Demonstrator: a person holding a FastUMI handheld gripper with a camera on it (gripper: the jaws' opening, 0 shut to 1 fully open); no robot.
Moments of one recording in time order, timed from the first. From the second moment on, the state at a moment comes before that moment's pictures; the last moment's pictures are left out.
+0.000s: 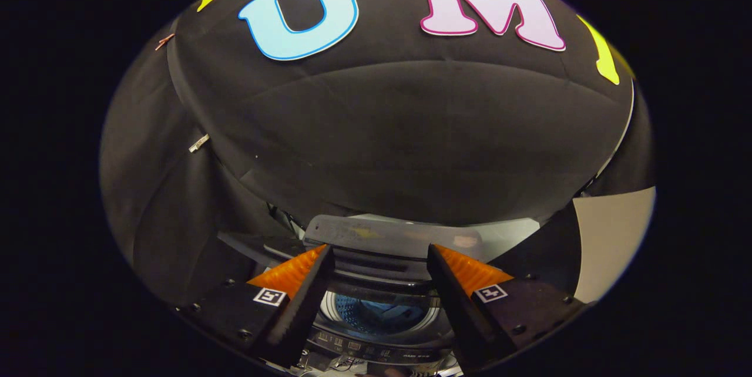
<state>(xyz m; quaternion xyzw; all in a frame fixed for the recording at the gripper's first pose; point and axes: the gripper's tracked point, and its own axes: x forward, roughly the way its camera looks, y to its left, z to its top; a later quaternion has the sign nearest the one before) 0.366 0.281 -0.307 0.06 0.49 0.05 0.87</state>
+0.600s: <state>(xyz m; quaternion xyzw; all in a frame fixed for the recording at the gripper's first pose) 0.322 0.285 -0.322 0.06 0.56 0.05 0.83</state>
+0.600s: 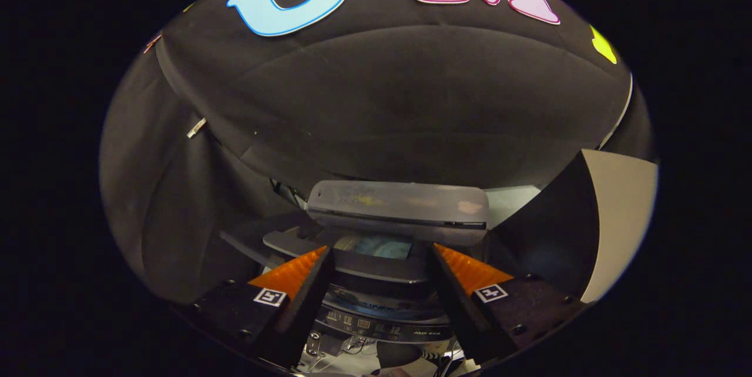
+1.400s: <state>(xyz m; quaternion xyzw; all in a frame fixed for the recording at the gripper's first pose) 0.313 0.281 -0.320 0.05 0.55 0.07 0.83</state>
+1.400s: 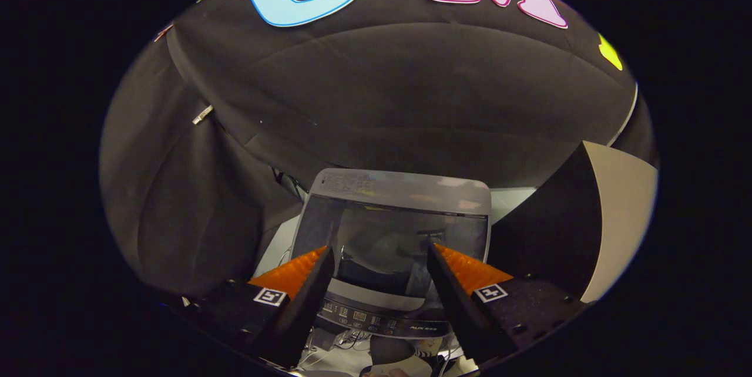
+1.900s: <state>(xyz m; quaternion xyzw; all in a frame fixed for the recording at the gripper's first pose) 0.308 0.273 -0.252 0.05 0.45 0.09 0.89</state>
